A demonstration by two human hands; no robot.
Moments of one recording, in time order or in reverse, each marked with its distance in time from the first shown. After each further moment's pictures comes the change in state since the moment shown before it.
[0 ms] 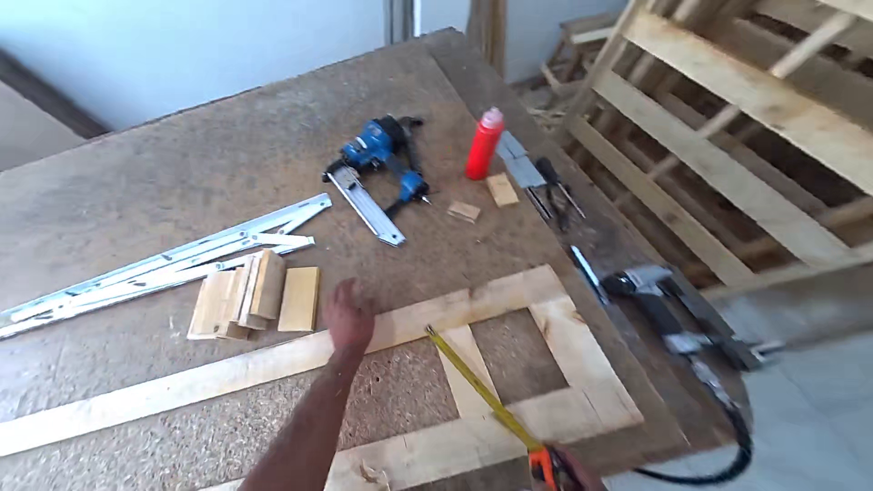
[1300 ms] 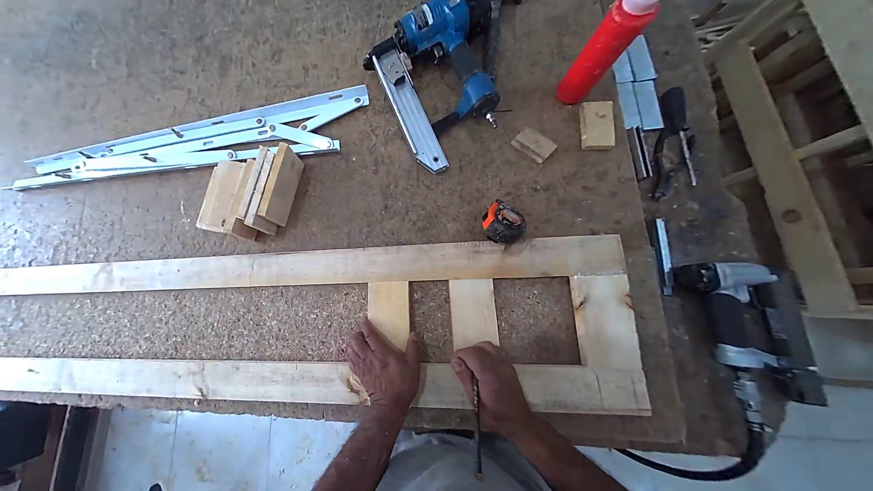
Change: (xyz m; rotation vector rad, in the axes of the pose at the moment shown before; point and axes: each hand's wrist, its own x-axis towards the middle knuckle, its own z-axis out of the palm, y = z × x) left_hand -0.179 0.009 0.079 0.358 0.117 -0.524; right_hand 0.120 -0.019 0.073 -0.286 -0.227 -0.811
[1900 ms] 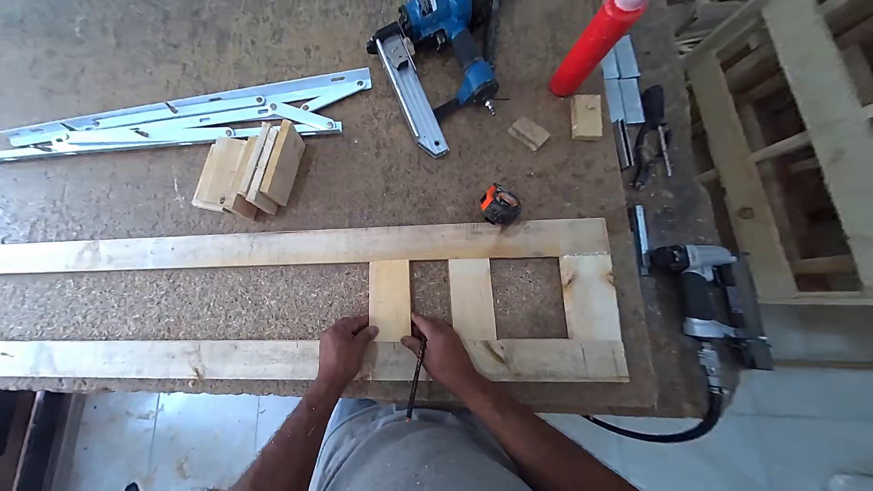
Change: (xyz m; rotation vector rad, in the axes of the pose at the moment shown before) left_hand 0.042 -0.092 -0.036 -0.444 -0.463 0.102; right_hand 0.024 -0.046 0.050 0.084 -0.382 0.377
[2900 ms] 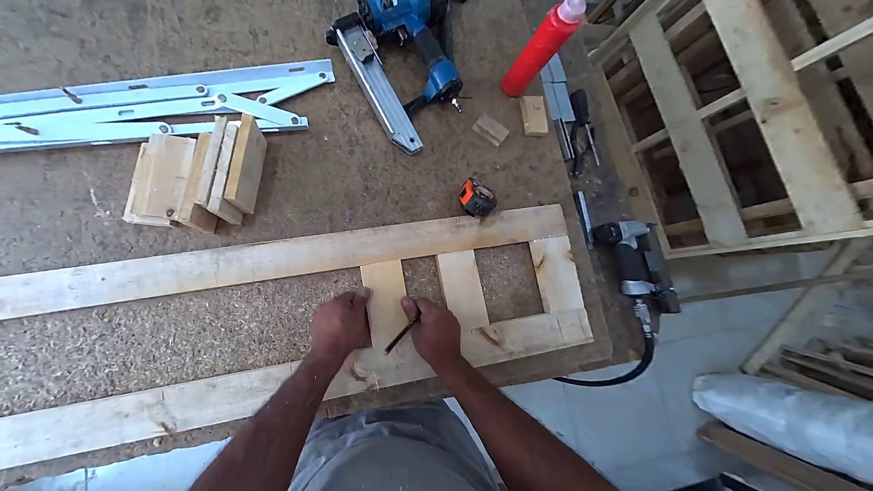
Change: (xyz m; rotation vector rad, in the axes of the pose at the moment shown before) left_hand 0.057 0.037 -0.030 0.315 -0.239 0.023; right_hand 0.028 -0.033 0.020 -0.207 0.336 0.374
